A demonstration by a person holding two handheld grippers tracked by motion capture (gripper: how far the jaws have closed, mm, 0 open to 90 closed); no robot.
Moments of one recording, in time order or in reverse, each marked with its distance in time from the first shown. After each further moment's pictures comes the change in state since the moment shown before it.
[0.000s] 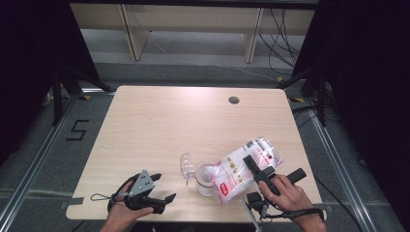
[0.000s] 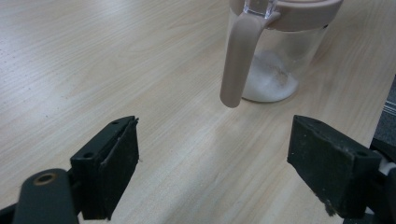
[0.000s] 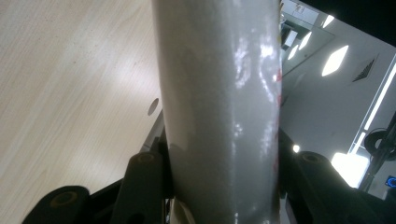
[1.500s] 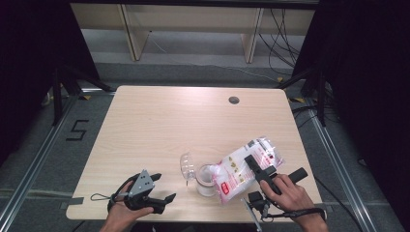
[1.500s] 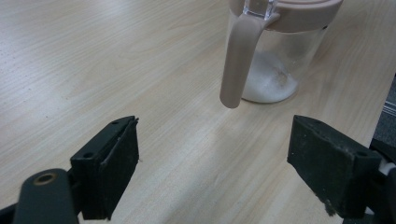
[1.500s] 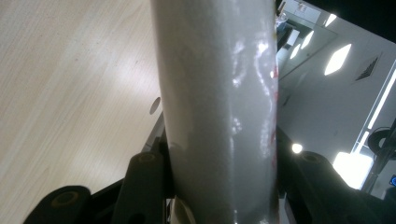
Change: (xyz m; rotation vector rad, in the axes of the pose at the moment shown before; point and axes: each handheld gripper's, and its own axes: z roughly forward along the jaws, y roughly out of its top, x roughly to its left) left arm 0.001 0.001 -0.001 0.000 0.002 0.026; right arm 0.001 -0.003 -0.002 0.015 0.011 0.042
